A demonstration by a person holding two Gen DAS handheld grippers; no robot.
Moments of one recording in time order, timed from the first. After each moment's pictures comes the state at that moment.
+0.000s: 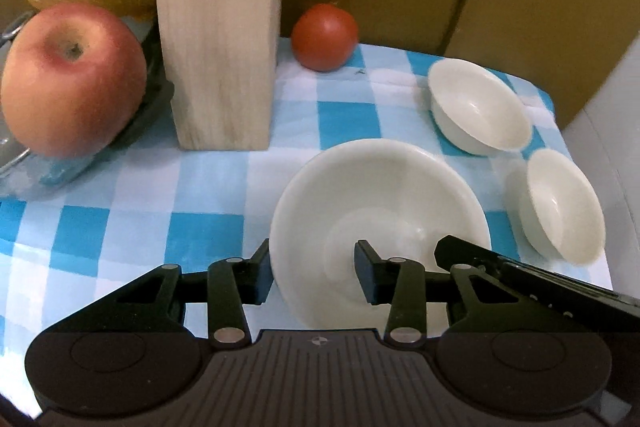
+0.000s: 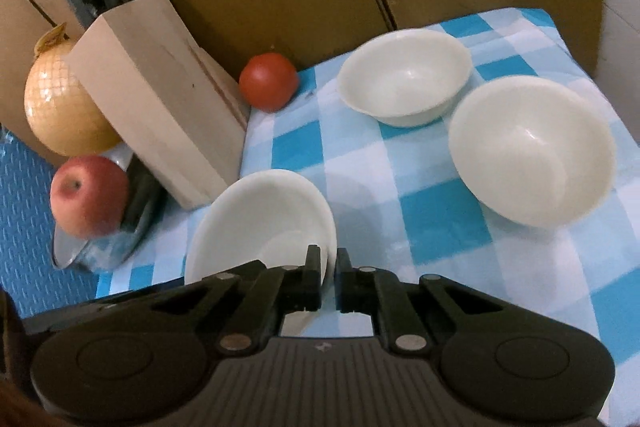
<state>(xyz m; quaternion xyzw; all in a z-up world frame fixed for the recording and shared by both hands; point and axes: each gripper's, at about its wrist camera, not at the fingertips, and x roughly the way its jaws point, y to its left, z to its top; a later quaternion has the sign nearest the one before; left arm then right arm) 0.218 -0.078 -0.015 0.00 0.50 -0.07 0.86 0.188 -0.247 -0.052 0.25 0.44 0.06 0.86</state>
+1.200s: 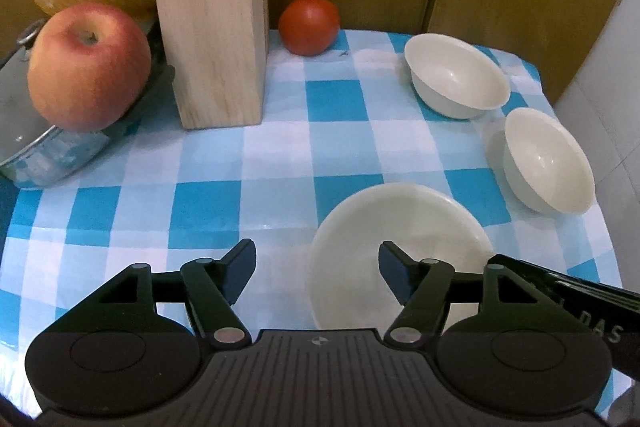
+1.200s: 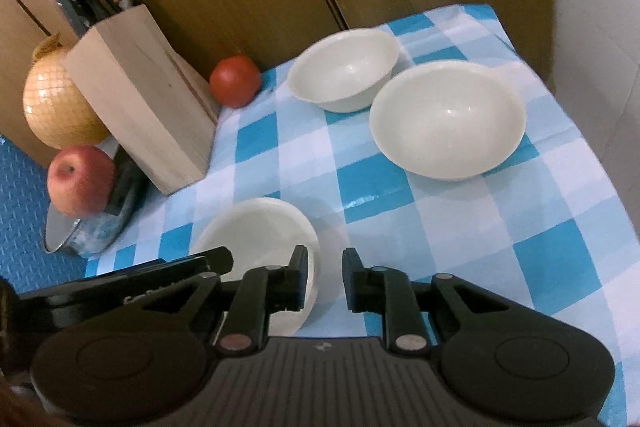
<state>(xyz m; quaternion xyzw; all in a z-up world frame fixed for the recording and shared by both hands) 0.190 -0.081 -0.007 0.03 0.50 -0.07 0.87 0.138 -0.277 -0.042 0.24 0.43 0.03 0.87</state>
